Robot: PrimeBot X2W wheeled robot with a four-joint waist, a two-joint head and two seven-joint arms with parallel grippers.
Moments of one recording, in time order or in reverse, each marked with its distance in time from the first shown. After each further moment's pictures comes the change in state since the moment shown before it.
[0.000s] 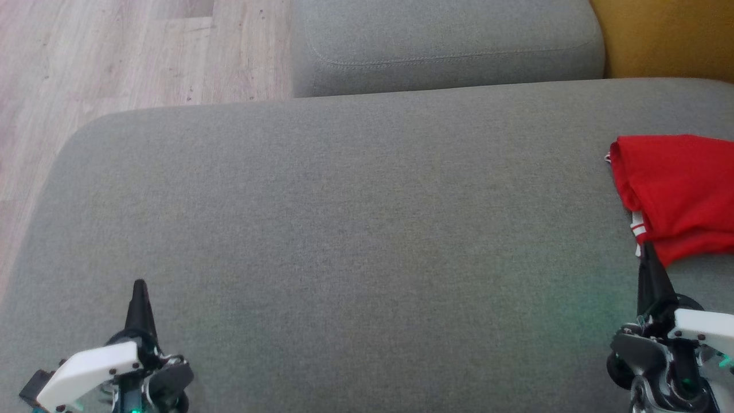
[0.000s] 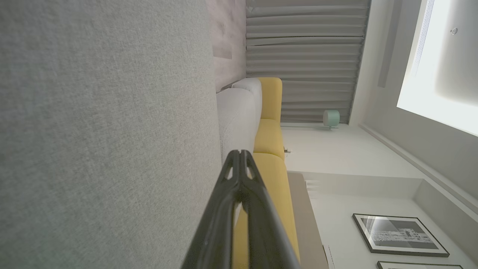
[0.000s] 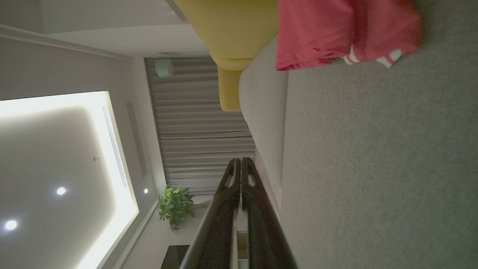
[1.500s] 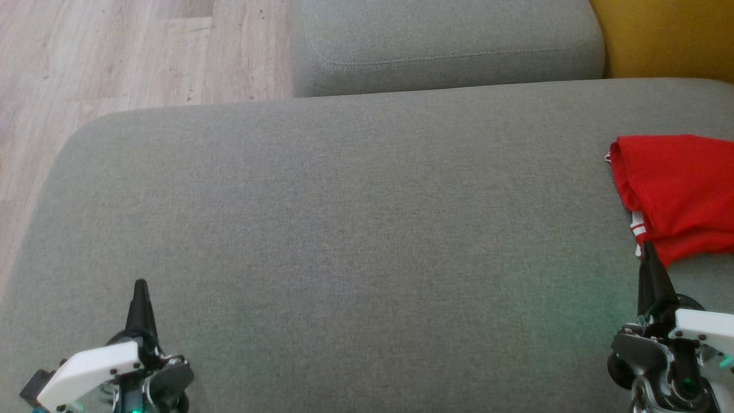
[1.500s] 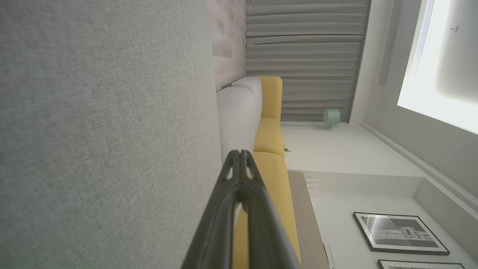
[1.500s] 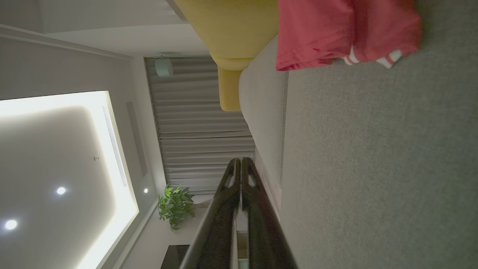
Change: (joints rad) left arm 0.000 -0.004 0.005 0.000 0.007 0.000 0.008; right arm 0.000 0.000 -0.003 0.000 -0.002 0.000 0.005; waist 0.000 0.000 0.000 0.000
